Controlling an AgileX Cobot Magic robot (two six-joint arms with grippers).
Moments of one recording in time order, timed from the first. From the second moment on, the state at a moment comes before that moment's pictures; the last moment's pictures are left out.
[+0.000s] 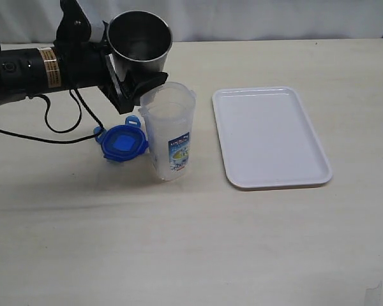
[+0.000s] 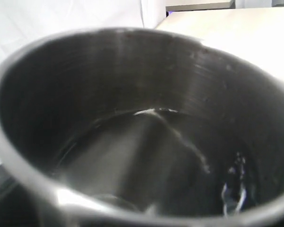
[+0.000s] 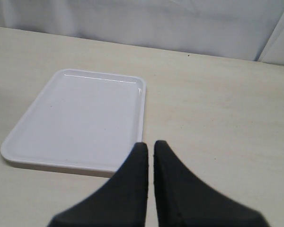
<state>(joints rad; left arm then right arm) -0.25 1.86 -0.93 1.08 -0.85 -0.41 0.14 0.00 0.00 -0.28 0.37 0.14</state>
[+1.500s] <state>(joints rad) -0.25 1.86 -0.94 1.08 -0.90 0.03 0.14 0.00 0.00 -0.28 0.37 0.14</state>
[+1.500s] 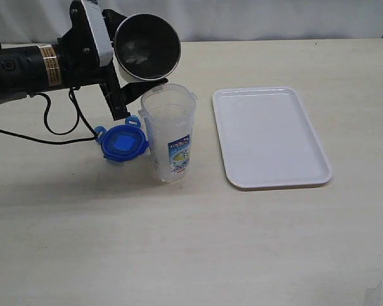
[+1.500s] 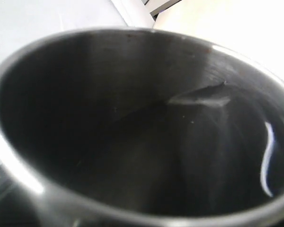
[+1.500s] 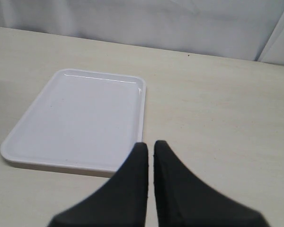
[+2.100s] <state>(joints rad) -0.25 1.86 -0.94 1.08 -0.96 0.15 0.14 0.00 0.00 -0.28 0.37 0.14</state>
